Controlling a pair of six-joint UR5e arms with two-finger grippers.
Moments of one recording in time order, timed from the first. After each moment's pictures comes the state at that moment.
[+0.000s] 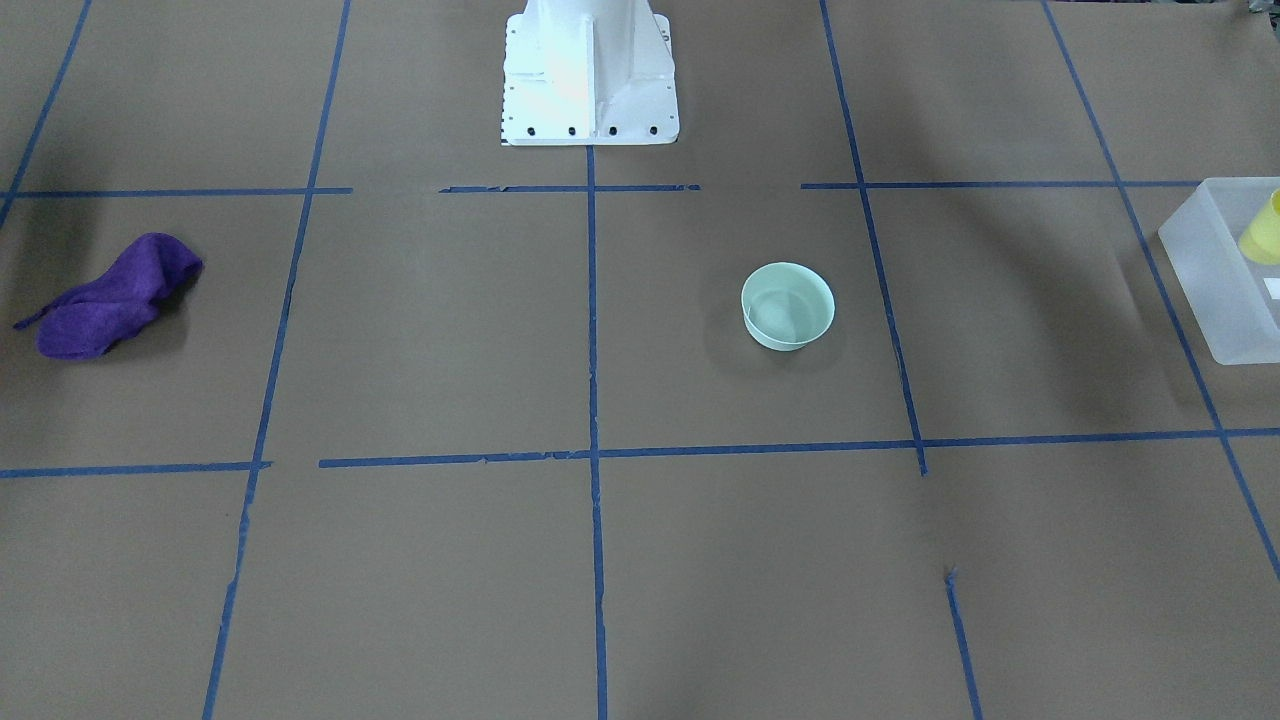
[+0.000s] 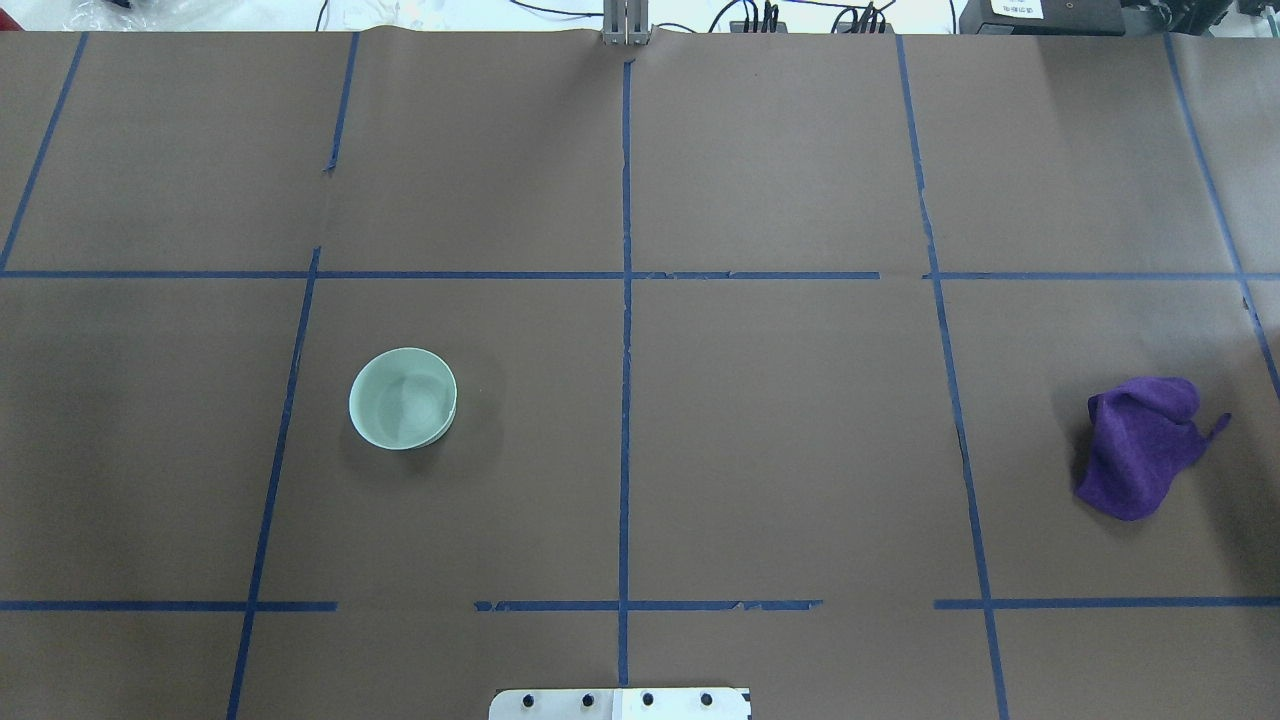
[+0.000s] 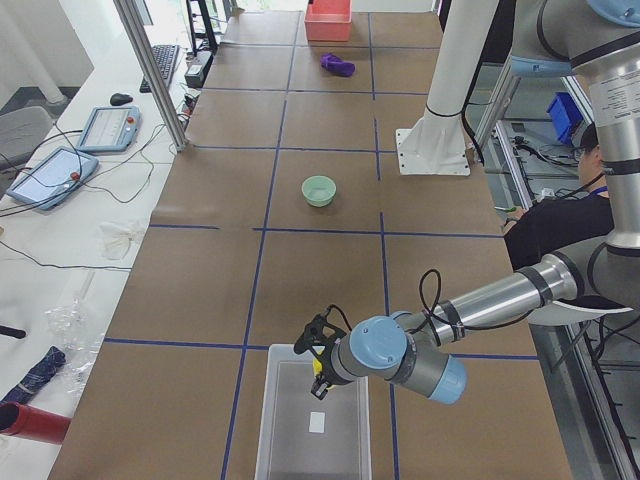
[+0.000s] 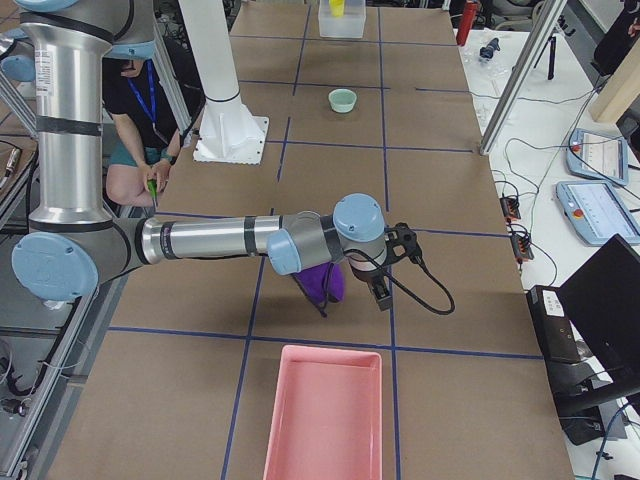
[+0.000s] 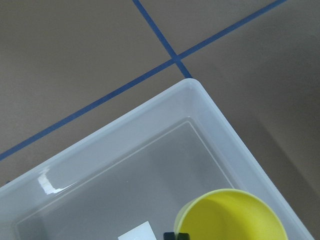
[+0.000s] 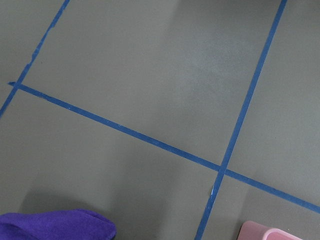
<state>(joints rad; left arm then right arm) -1.61 -1.24 -1.47 -2.40 -2.41 0.29 1.55 -1.63 1.73 -1.32 2.41 -0.11</state>
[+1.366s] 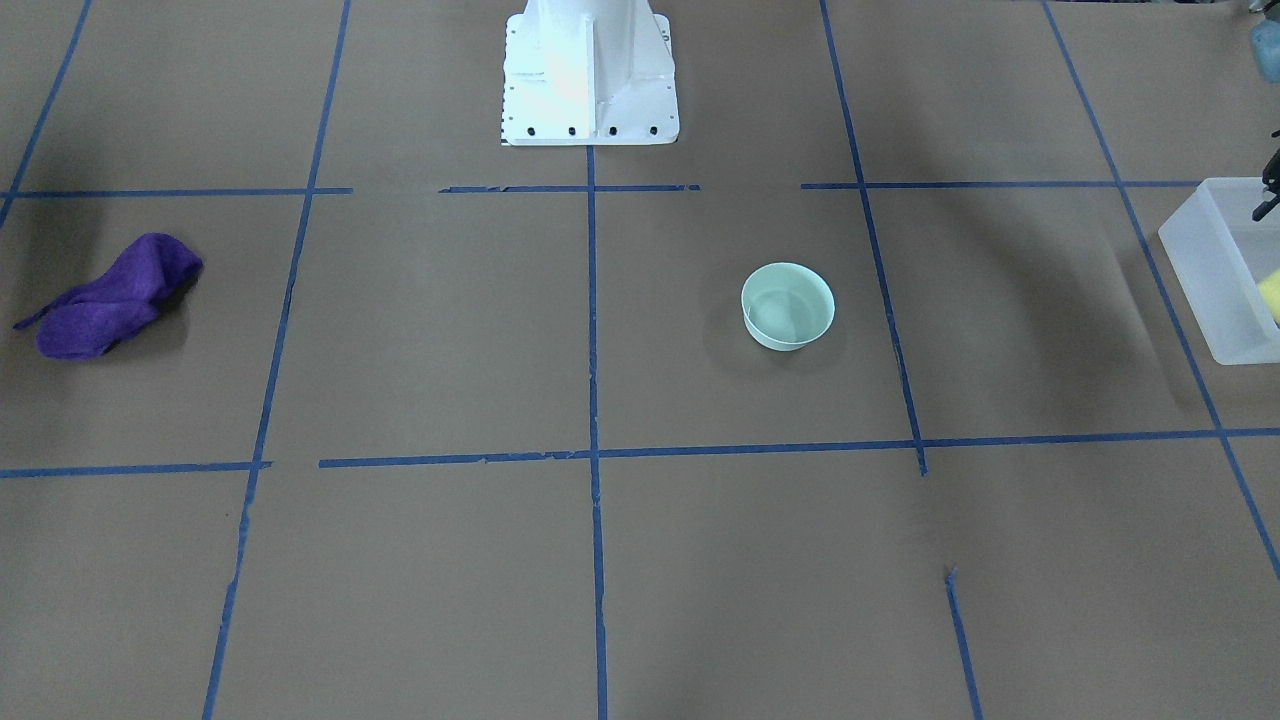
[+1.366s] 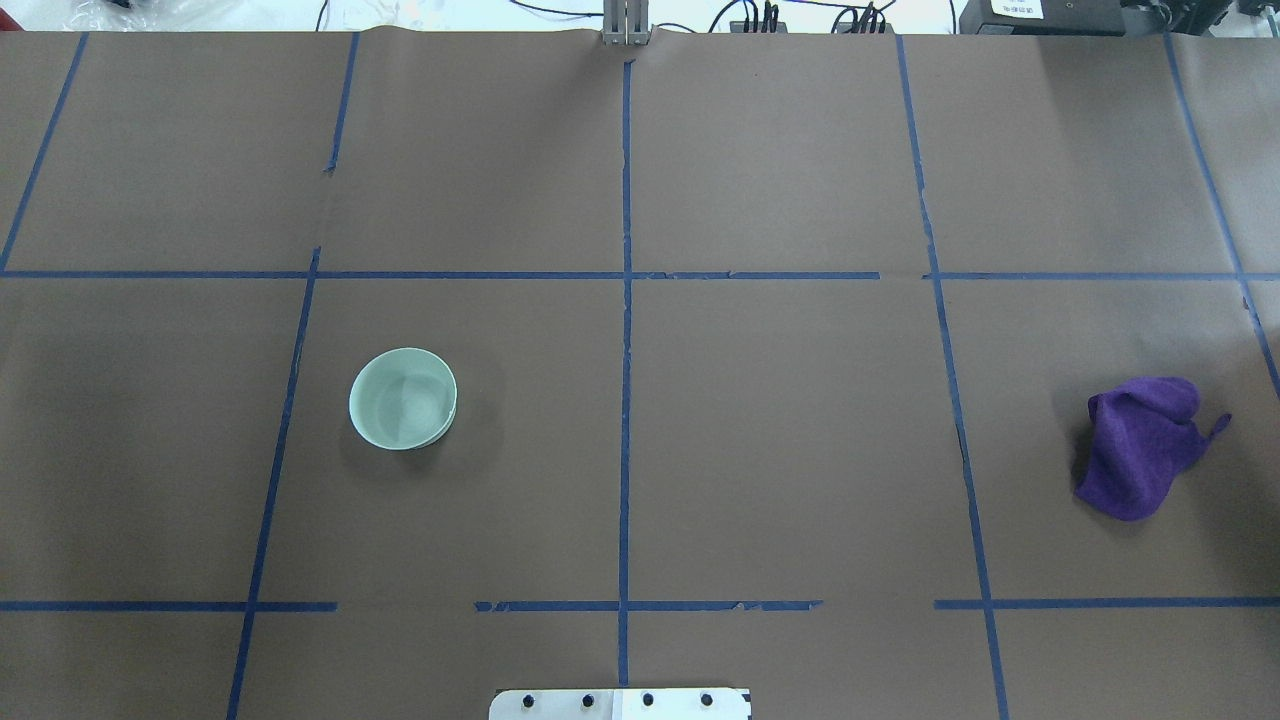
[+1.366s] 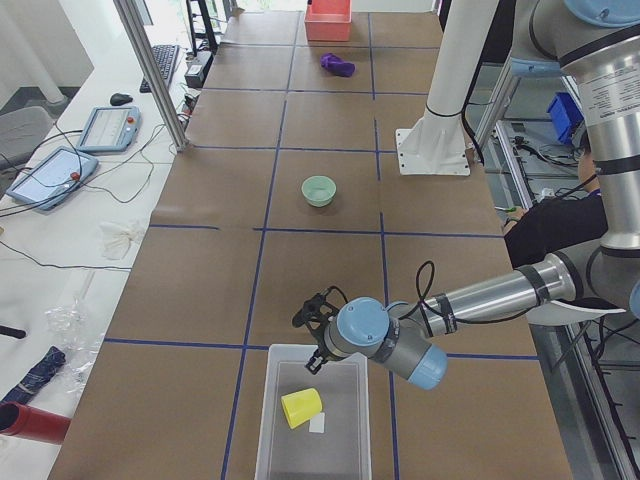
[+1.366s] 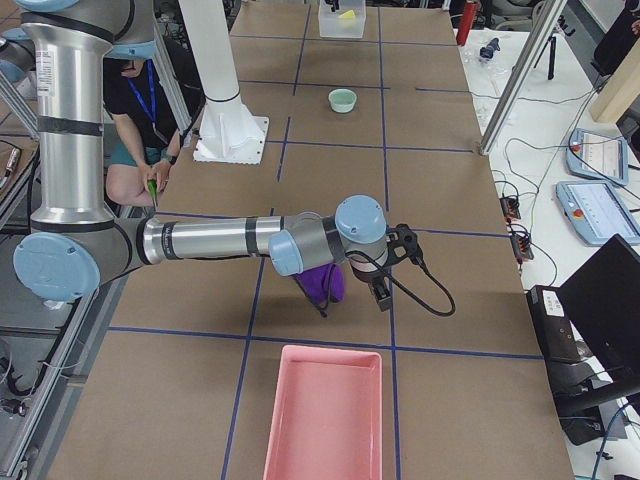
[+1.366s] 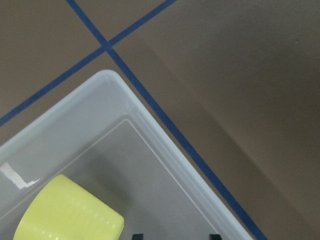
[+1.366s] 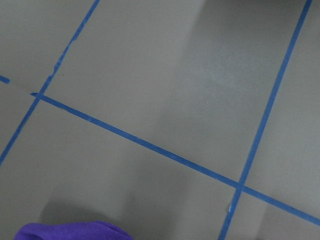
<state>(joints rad) -1.50 -1.27 -1.52 -2.44 -2.42 0.25 1.51 -1.61 1.78 -1.27 2.43 -0.05</state>
